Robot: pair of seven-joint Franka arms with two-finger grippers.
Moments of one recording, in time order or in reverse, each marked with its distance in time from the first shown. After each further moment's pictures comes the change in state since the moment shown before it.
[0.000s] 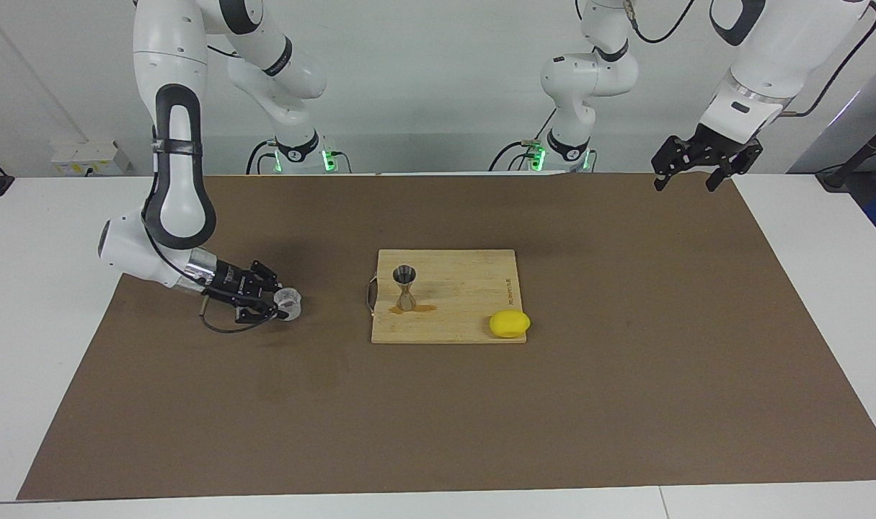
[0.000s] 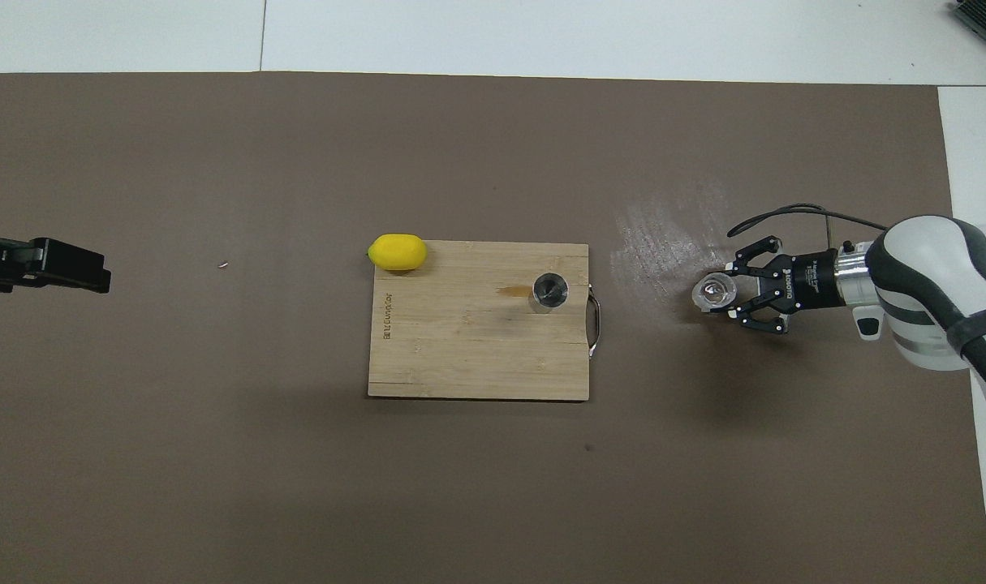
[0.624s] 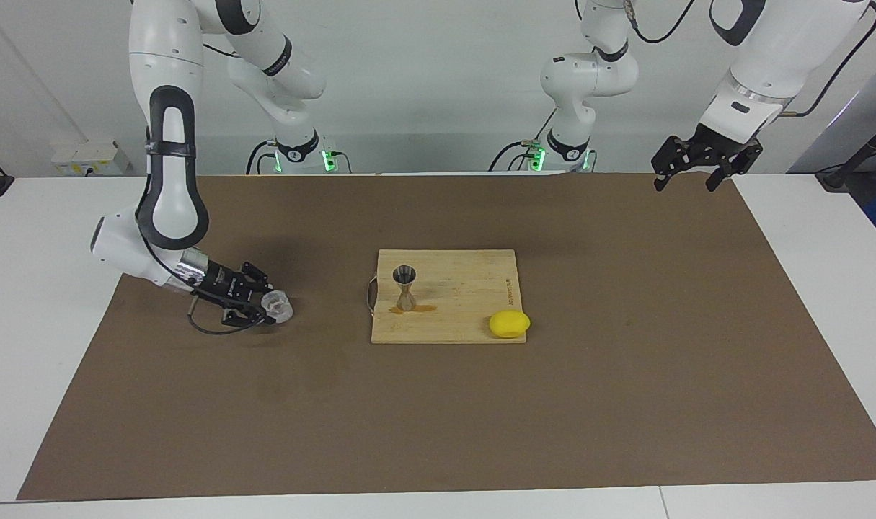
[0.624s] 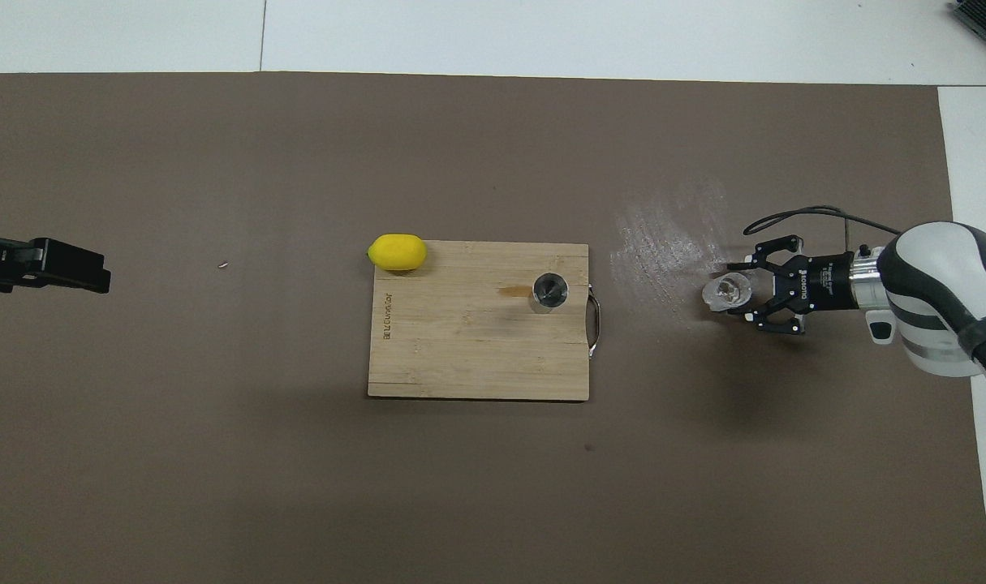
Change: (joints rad) left arm 0.000 0.000 0.000 0.000 0.000 0.000 0.000; right arm -0.029 -0.001 -0.007 -0.017 0.000 0.067 -0.020
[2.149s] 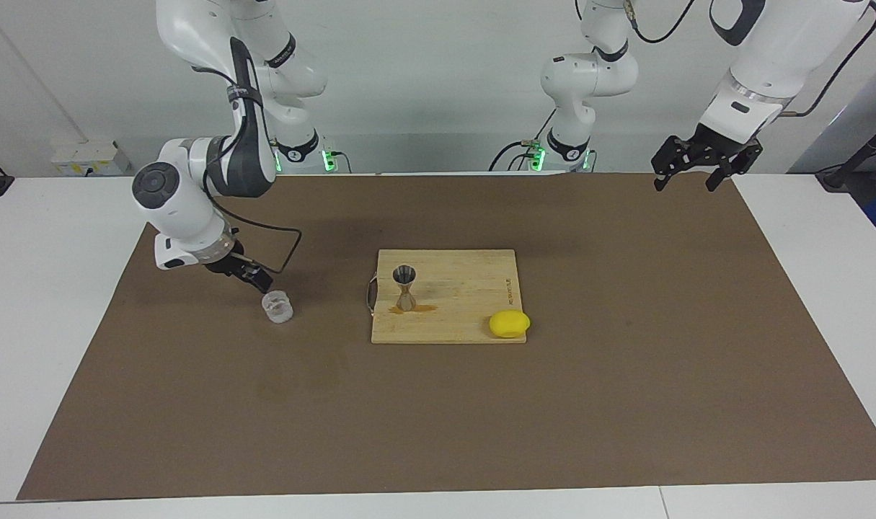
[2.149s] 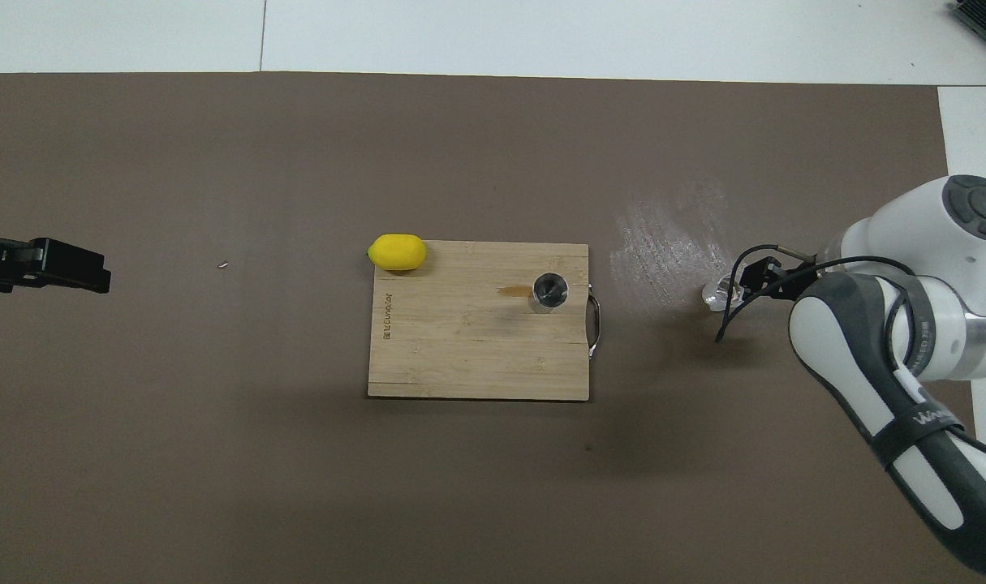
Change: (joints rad) left arm 0.000 0.000 0.000 0.000 0.000 0.000 0.000; right arm 0.196 -0.203 0.018 0.002 -0.851 -0.036 -0.445
